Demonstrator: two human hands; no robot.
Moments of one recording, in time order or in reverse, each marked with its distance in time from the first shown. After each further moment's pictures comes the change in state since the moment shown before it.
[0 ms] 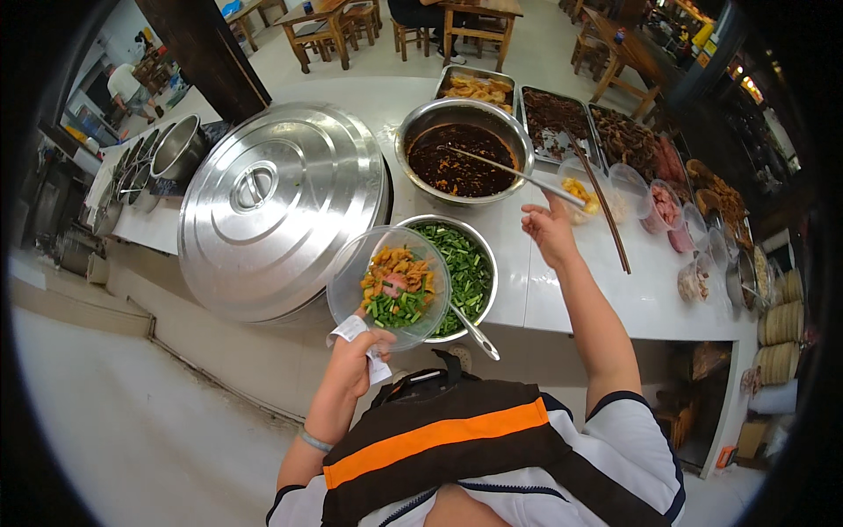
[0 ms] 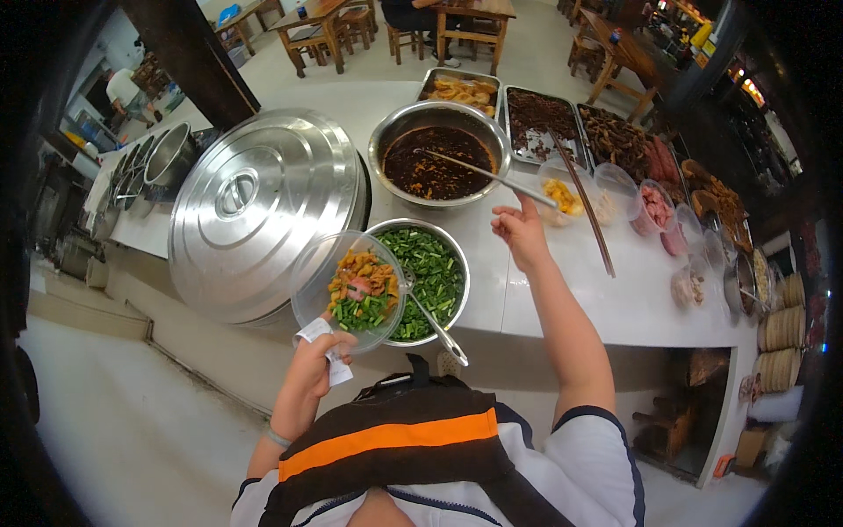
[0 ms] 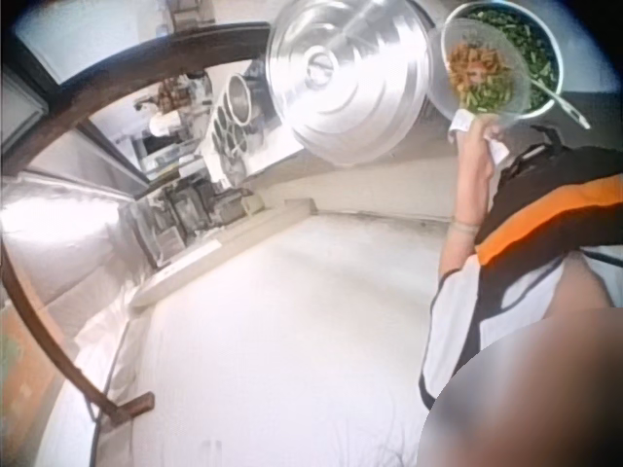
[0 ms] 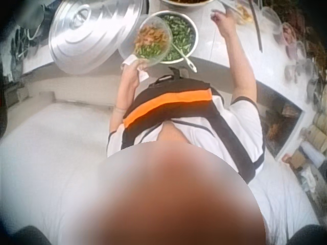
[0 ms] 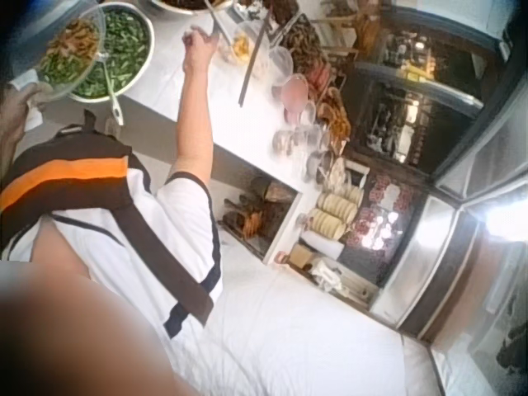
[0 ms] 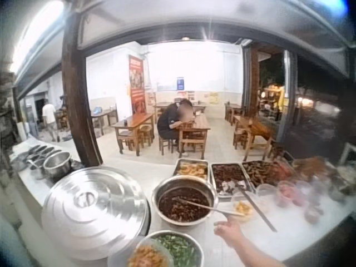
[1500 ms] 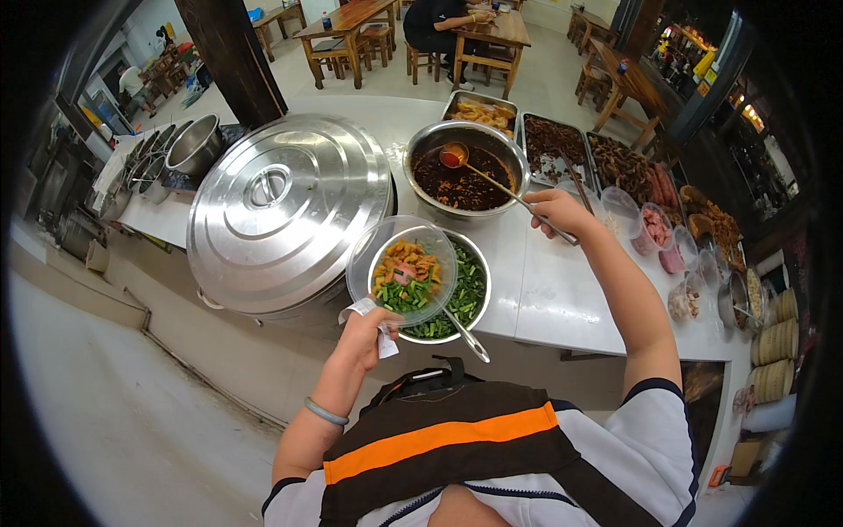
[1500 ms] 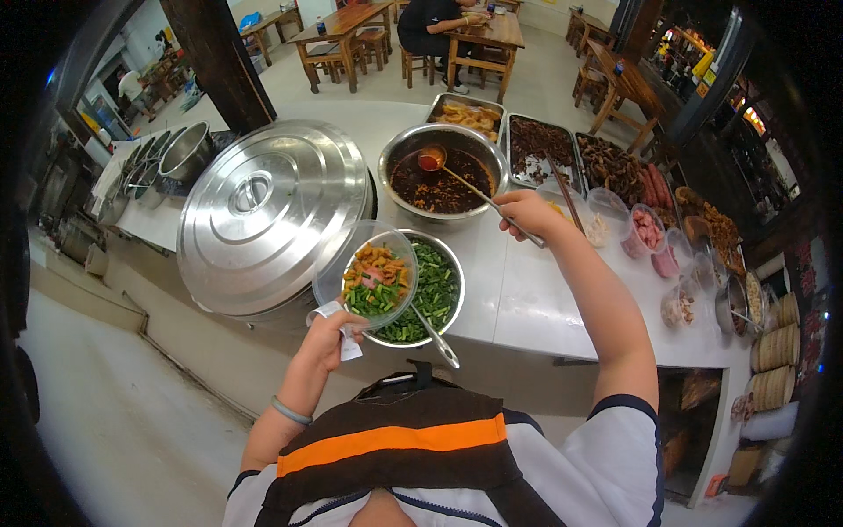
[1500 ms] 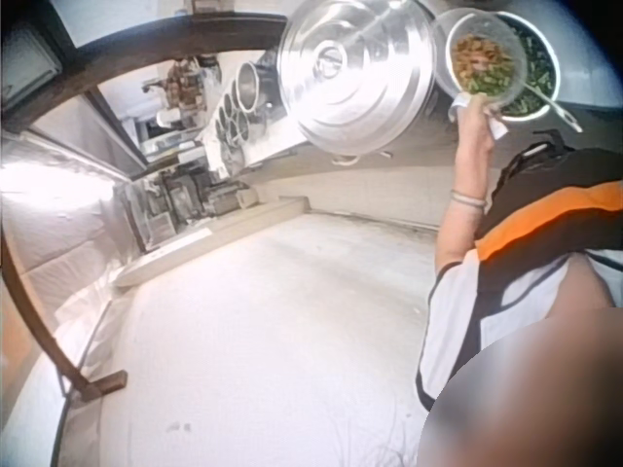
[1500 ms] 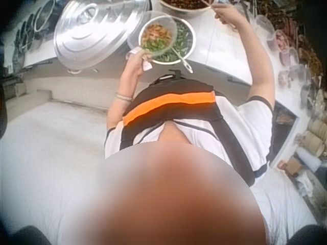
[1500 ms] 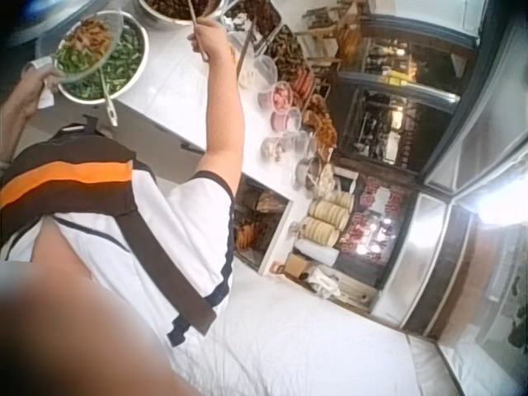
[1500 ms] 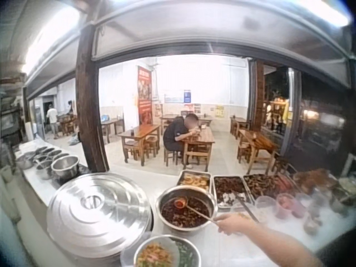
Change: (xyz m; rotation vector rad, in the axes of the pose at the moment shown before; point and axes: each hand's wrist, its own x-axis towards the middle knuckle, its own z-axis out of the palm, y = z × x) left_hand 0.021 0.004 0.024 -0.017 -0.061 -0.001; right_hand -0.011 -0.123 0.040 -0.850 -0.249 0.230
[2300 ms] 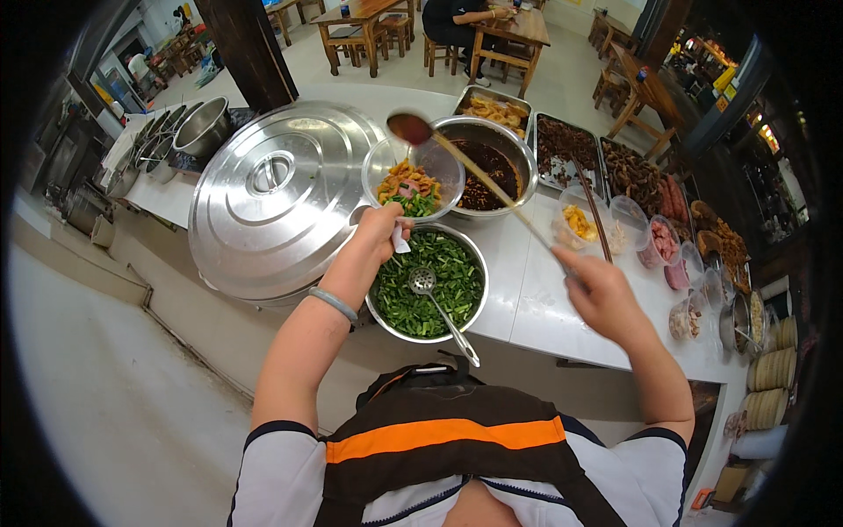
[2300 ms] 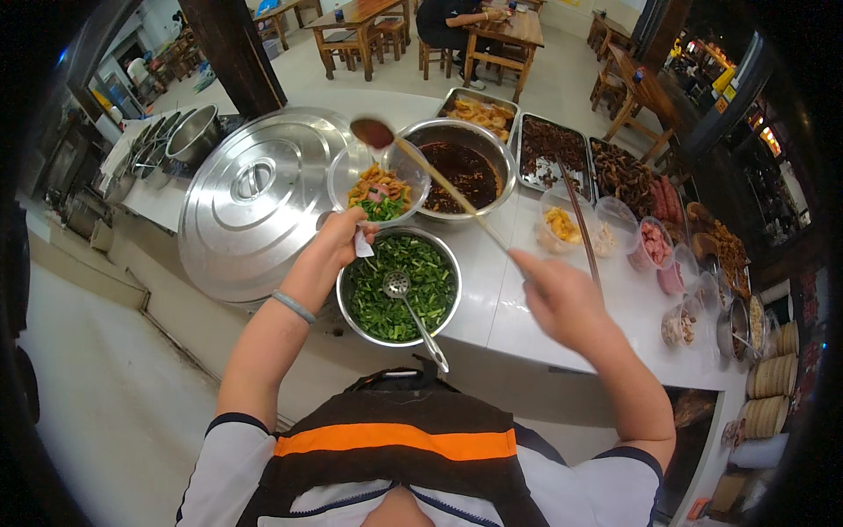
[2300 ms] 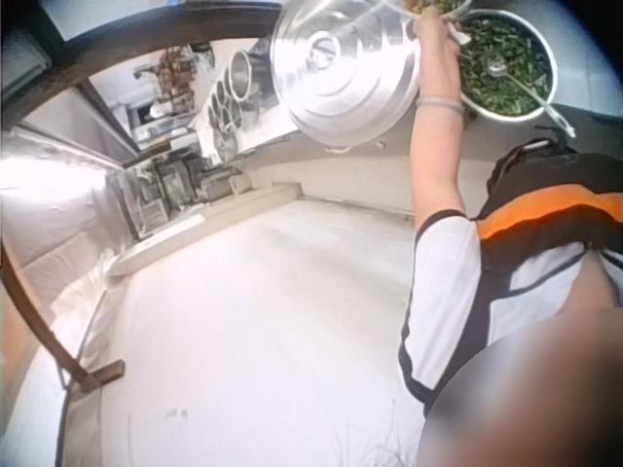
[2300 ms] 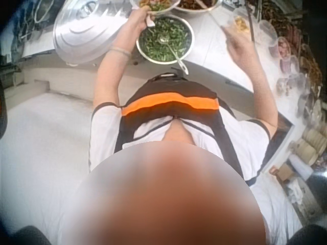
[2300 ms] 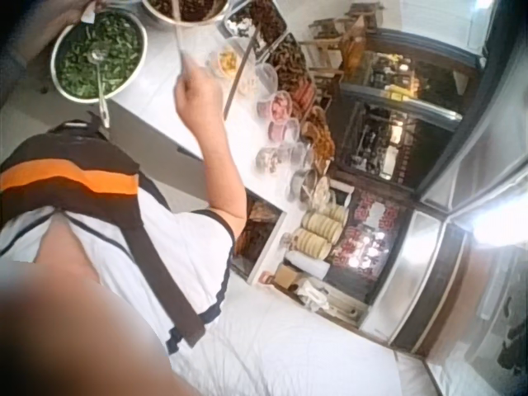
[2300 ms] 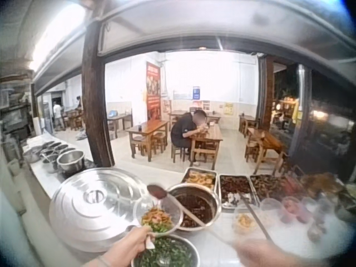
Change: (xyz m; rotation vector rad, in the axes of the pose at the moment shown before) left_hand 0.134 0.074 0.058 0.085 0.157 0.094; right_hand -0.145 0.001 0.015 -0.662 0.263 -0.796
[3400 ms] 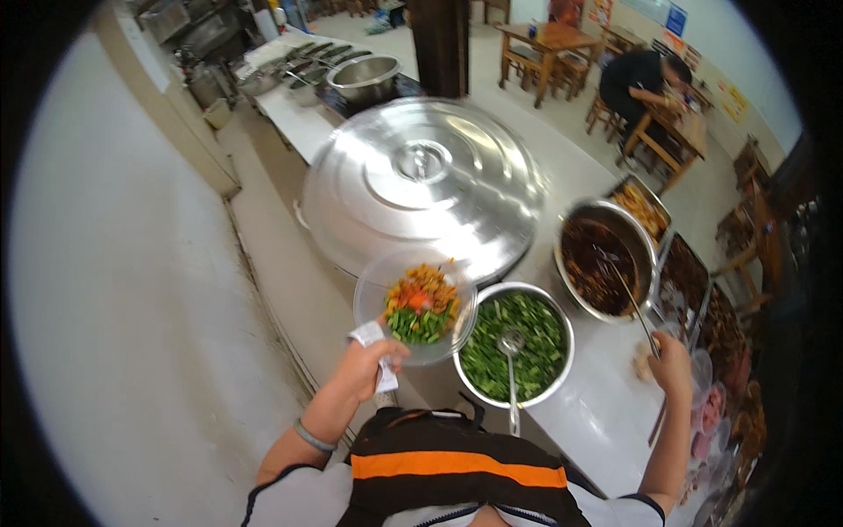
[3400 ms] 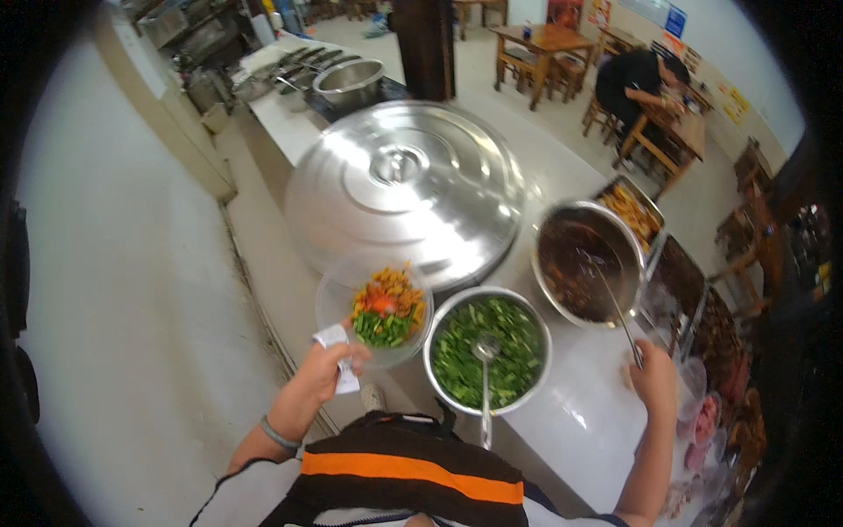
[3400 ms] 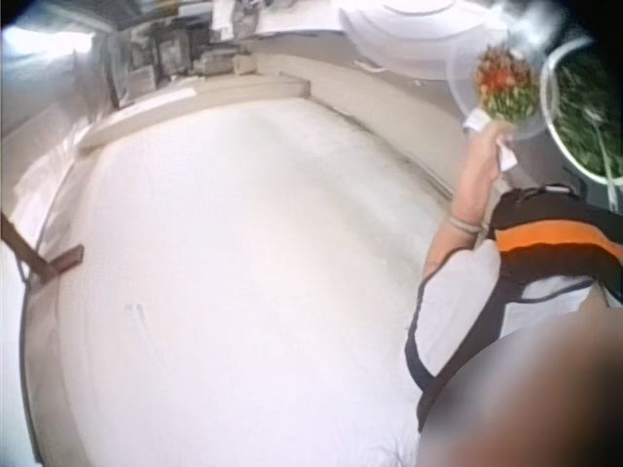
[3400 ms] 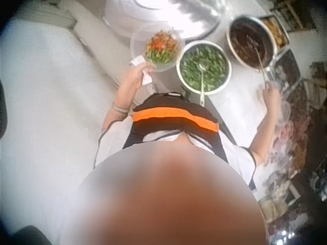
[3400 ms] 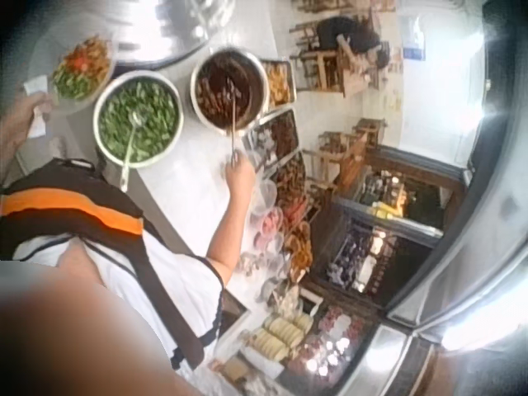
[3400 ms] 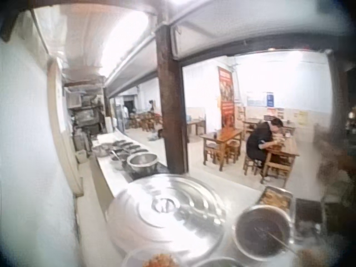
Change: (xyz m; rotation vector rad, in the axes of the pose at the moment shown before) left_hand -0.195 -0.052 -0.139 -0.303 0.352 0.122; right_hand 0.096 0.134 0.047 -0.327 -0.283 0.324
